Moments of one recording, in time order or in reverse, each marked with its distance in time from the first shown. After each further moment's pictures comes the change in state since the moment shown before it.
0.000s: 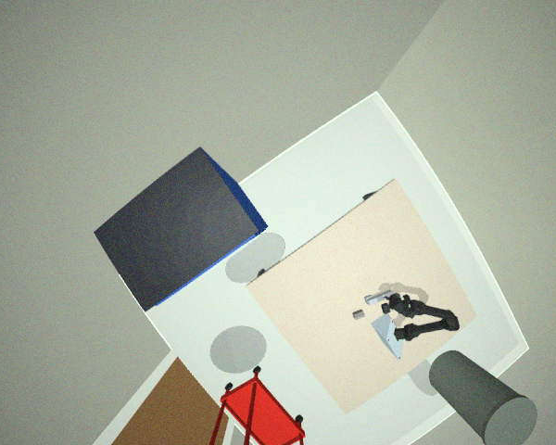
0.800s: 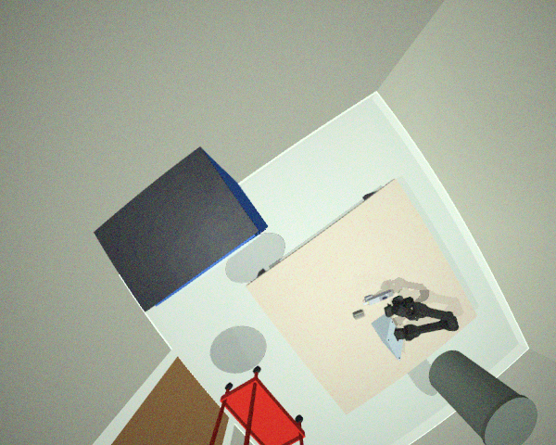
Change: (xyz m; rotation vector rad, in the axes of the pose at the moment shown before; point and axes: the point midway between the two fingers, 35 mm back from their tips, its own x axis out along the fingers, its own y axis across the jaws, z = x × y) arm -0.046 0.003 0.003 -0.015 0.022 -0.009
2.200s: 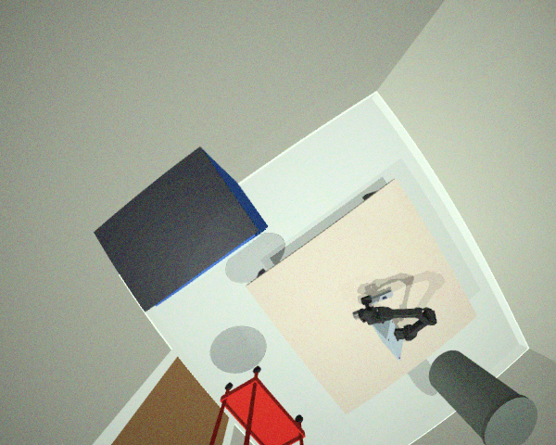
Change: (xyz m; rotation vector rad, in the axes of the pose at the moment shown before) arm 0.094 0.157 -0.001 -1.544 0.011 0.001
